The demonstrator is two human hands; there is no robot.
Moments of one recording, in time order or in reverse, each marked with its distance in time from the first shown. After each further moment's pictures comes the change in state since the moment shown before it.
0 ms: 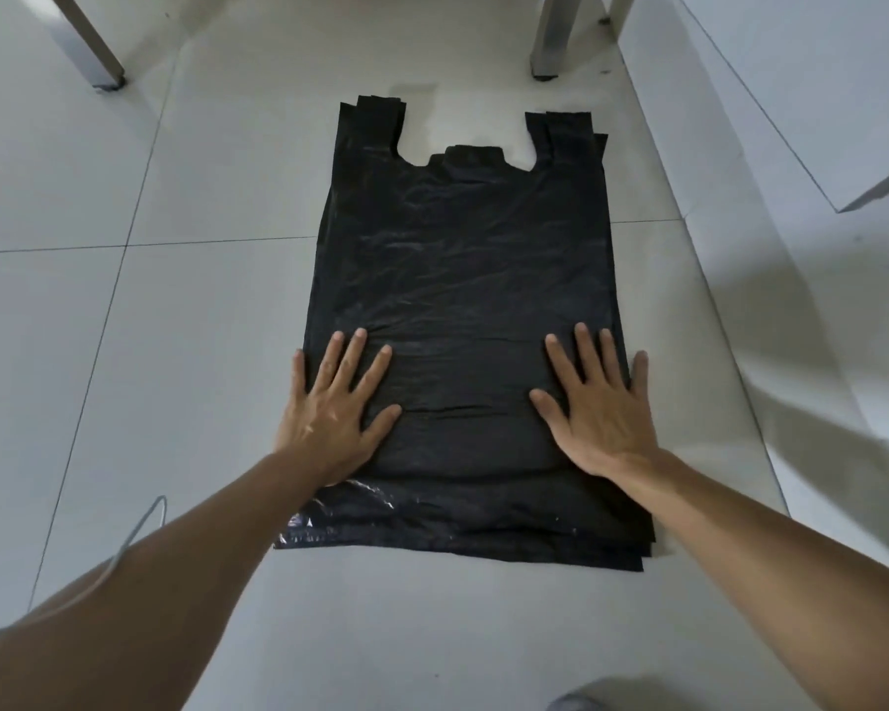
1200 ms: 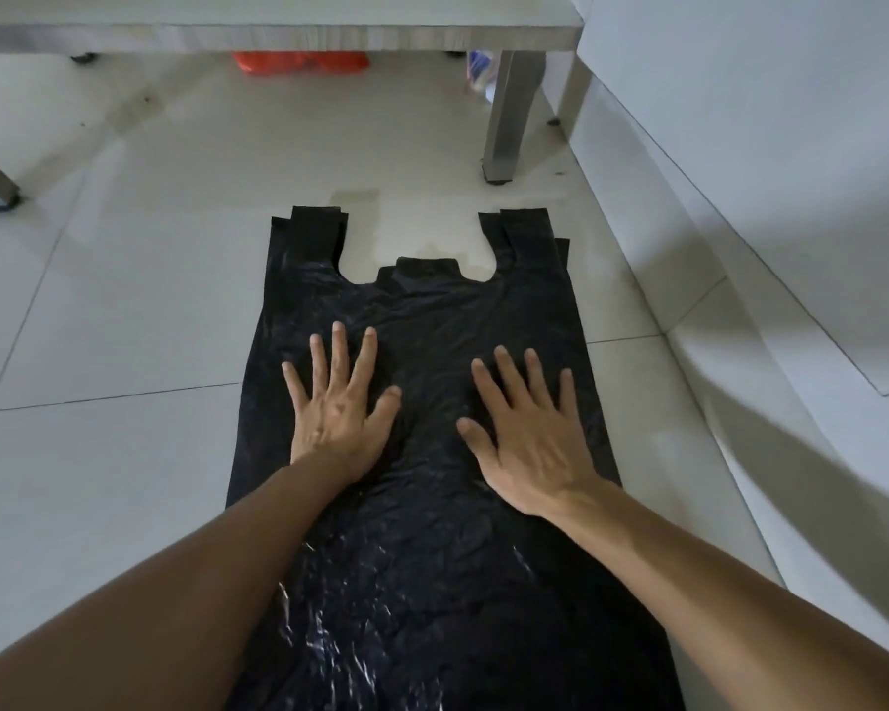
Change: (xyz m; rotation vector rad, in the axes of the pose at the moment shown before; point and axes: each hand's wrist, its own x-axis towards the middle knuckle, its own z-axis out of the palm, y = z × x) left_hand 0.193 0.027 -0.041 -0.354 0.050 -0.140; right_hand 0.139 -0.021 -0.049 0.094 0.084 -0.104
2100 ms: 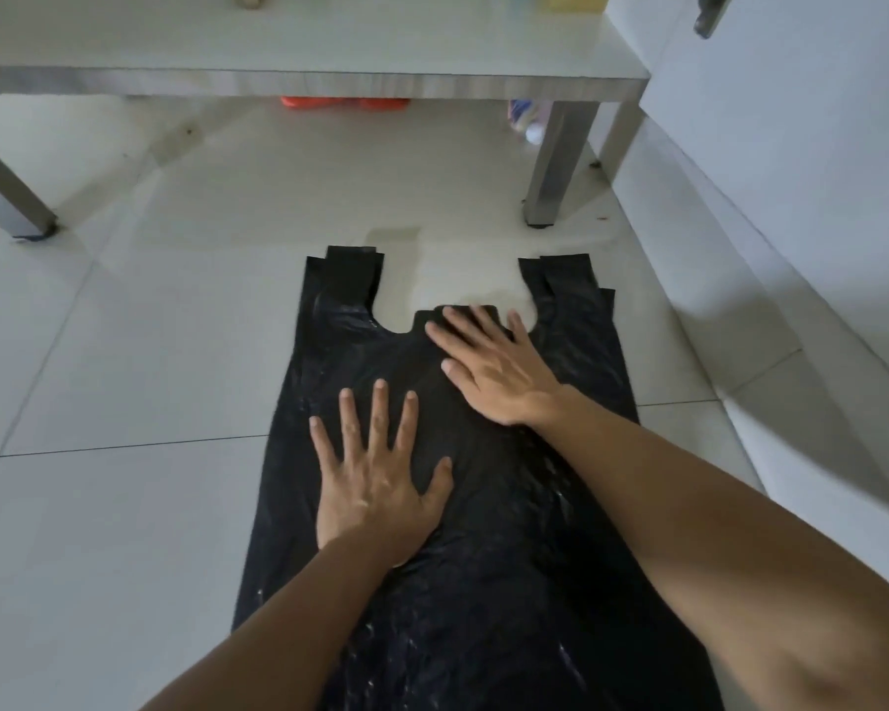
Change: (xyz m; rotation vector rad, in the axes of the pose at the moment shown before) left_hand 0.001 0.002 0.012 0.249 0.030 -0.036; right_hand 0.163 -0.012 -0.006 -0.059 -0.001 -0.329
